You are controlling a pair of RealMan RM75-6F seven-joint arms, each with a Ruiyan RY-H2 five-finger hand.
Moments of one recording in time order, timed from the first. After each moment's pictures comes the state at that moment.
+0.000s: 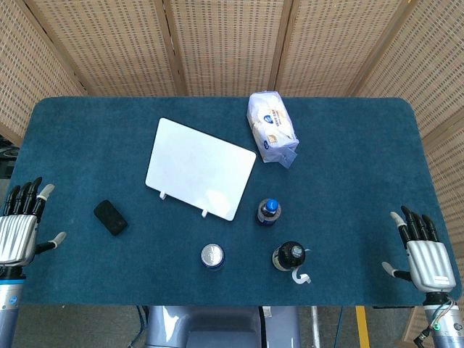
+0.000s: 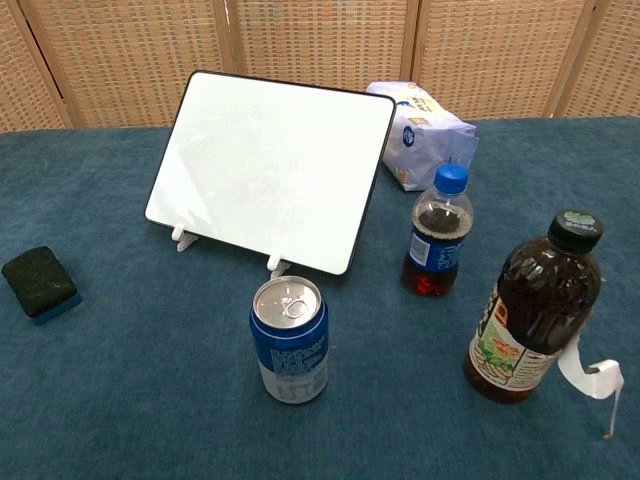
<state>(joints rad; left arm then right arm) -0.16 -1.22 -0.11 -1.62 1.43 1.49 0.21 0.09 -1.14 0.06 -1.62 -1.46 1.43 -0.12</state>
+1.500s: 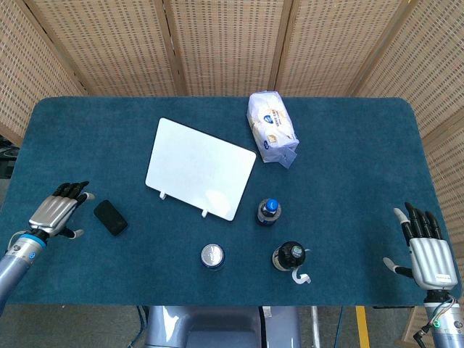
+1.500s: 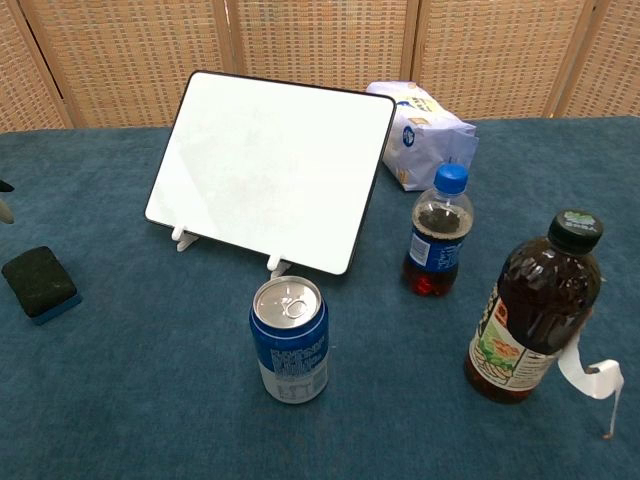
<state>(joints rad) -0.50 -1.18 -0.04 -1.33 1.40 0.82 -0.03 0.09 -1.17 0.07 -1.58 -1.46 1.45 -0.11</state>
